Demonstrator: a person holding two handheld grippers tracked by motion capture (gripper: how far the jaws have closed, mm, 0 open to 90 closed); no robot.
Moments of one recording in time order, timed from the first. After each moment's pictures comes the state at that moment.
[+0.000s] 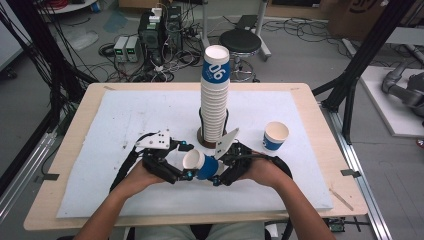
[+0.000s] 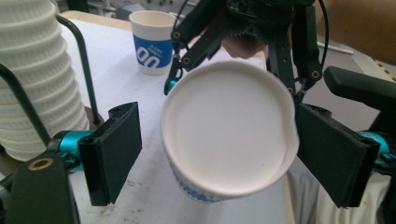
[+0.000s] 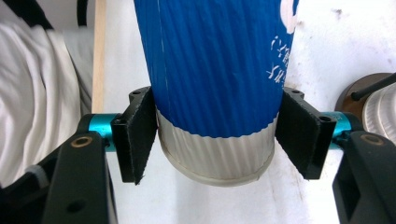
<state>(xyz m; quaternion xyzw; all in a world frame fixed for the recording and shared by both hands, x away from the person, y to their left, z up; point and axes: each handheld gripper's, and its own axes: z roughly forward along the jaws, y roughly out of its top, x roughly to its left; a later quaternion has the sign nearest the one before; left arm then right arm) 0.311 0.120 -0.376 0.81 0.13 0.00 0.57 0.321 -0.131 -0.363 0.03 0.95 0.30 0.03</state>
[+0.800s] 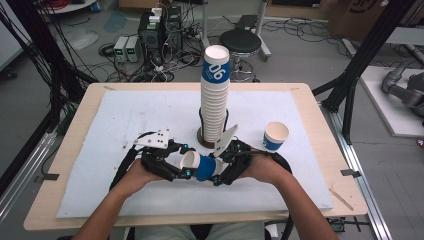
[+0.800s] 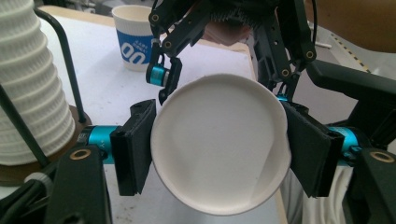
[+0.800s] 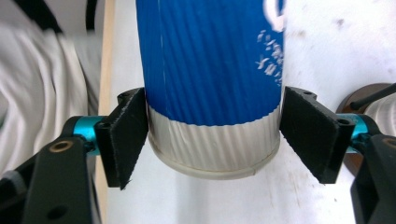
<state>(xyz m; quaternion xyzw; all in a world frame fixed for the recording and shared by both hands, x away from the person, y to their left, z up) 0.317 0.126 -0.377 0.81 0.10 -0.02 0.58 0.325 -0.131 -0.356 0.02 0.95 0.31 0.02</state>
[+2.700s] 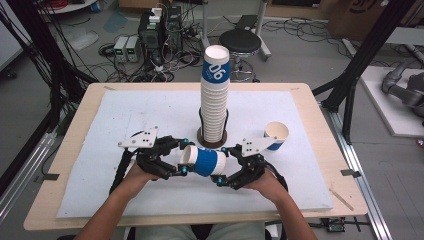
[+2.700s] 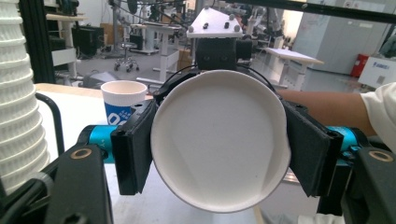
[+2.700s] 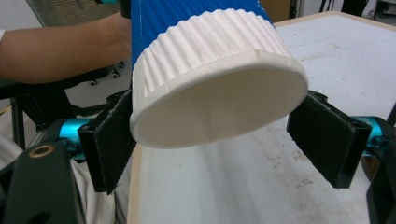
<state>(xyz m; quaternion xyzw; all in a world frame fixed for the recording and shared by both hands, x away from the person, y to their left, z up) 0.315 0.134 -0.378 0.72 0.06 -0.03 0.69 0.309 -0.174 -0.395 0.11 0.81 0.58 -0.02</state>
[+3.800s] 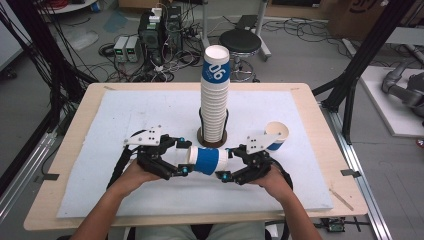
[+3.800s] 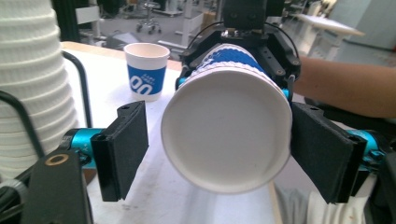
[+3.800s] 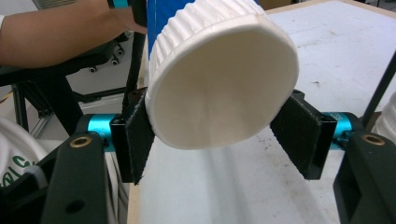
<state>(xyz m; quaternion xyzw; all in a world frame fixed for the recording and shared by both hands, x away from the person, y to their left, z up) 0.314 0.136 -0.368 0.77 0.11 0.00 0.63 0.314 -0.188 -0.387 0.11 0.83 0.55 -0.03</state>
